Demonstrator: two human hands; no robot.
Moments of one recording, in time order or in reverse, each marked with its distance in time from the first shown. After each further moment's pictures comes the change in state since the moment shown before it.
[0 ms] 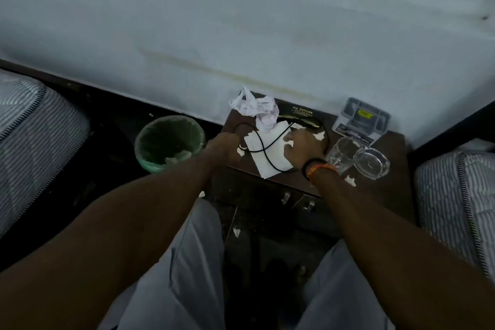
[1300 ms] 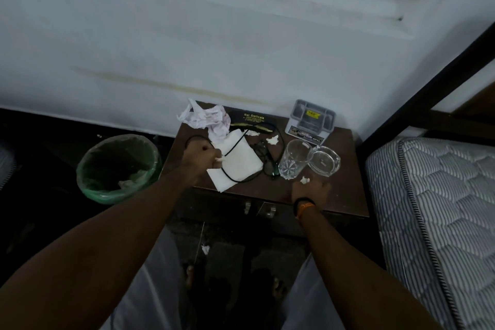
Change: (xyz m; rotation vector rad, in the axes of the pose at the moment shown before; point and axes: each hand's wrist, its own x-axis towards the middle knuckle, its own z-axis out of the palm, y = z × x) left_hand 0.030 0.061 0.019 -1.240 0.194 -0.174; right_hand -0.065 0.114 0.025 0.323 0.359 0.944
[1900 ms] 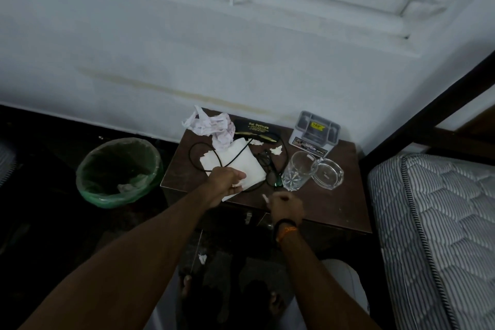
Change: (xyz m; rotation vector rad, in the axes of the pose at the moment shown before) left_hand -0.015 -0.021 0.045 -0.234 -0.145 -0.302; right_hand -0.059 -0.026 0.017 0.314 -0.202 0.056
